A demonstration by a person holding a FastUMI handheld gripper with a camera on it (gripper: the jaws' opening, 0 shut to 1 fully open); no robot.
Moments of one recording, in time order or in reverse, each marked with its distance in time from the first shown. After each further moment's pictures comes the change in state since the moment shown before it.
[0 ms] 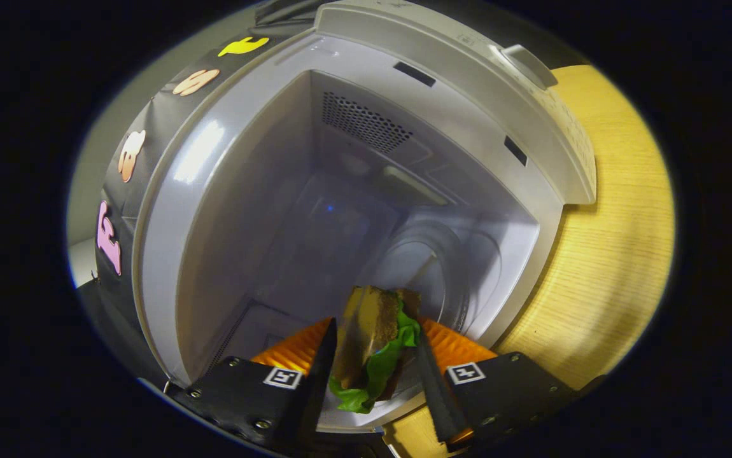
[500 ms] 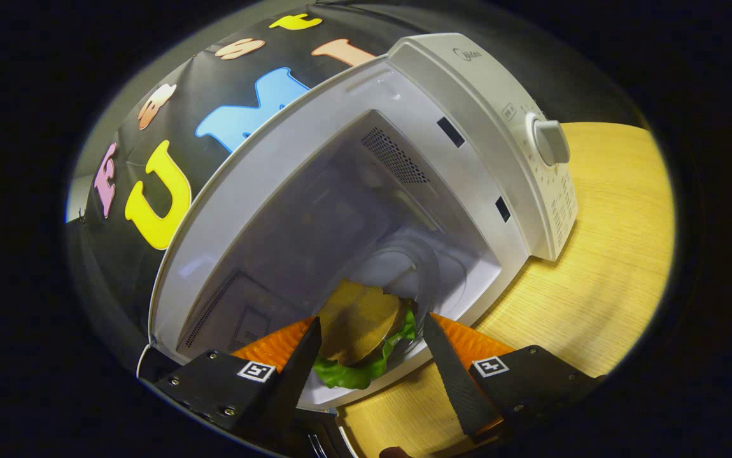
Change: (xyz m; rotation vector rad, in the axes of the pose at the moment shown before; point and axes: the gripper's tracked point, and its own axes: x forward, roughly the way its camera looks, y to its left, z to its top) arm -0.036 -0.017 0.007 -0.237 0.054 -0.090
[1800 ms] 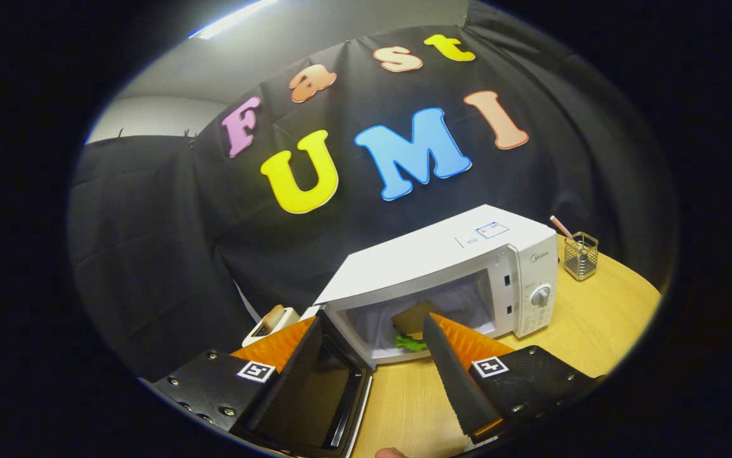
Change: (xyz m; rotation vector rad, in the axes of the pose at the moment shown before) arm -0.235 0.107 0.063 -0.479 -0.006 0.365
